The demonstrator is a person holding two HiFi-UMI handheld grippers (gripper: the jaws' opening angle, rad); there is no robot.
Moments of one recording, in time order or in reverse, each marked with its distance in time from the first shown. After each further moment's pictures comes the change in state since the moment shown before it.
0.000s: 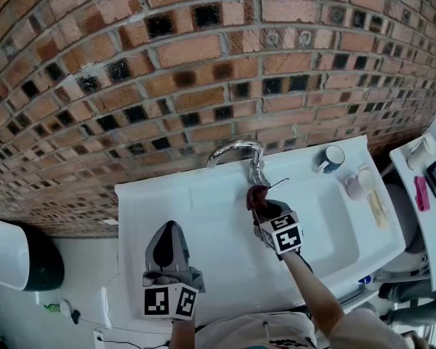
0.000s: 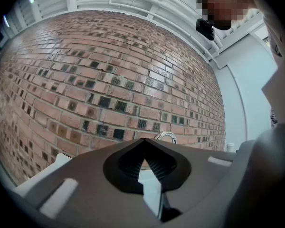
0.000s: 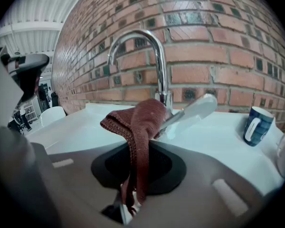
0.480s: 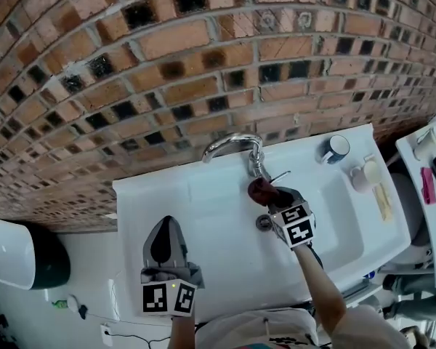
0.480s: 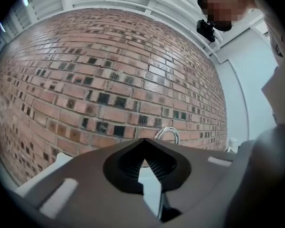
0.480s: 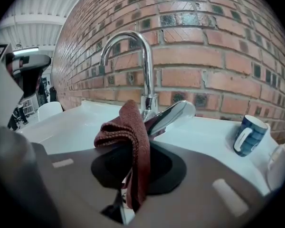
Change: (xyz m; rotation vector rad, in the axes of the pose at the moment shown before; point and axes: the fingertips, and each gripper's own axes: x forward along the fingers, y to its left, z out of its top) left arm 0.024 -0.004 -0.012 0.017 0.021 0.009; right arm -0.009 -0.046 0.015 -0.065 -0.028 -0.055
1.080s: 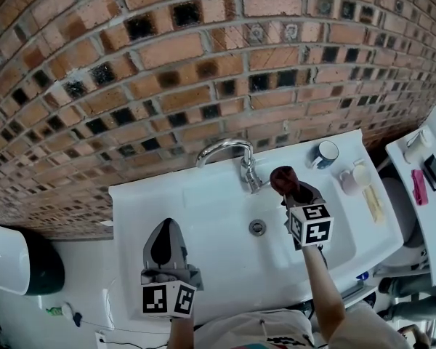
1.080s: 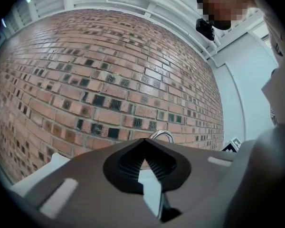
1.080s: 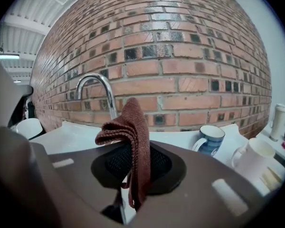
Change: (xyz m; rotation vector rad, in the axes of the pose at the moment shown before) left arm -0.006 -0.017 0.006 -0.011 -0.028 -0.039; right arm -0.069 -0.066 0.031 0.150 -0.146 -0.208
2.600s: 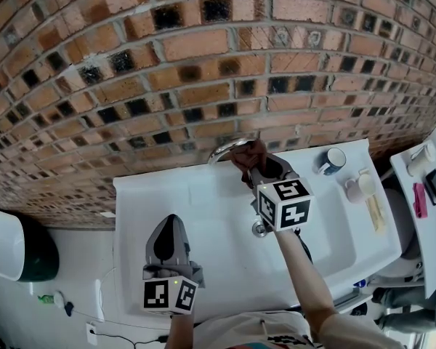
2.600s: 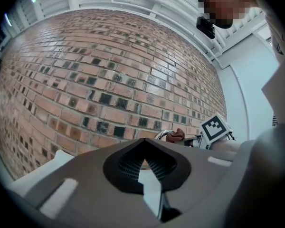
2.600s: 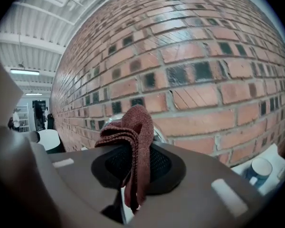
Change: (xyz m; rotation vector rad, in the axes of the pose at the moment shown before) left arm -0.001 0.018 -0.004 -0.039 -0.002 0.037; right arm 0.037 0.117 0.124 -0.016 -0.167 0.221
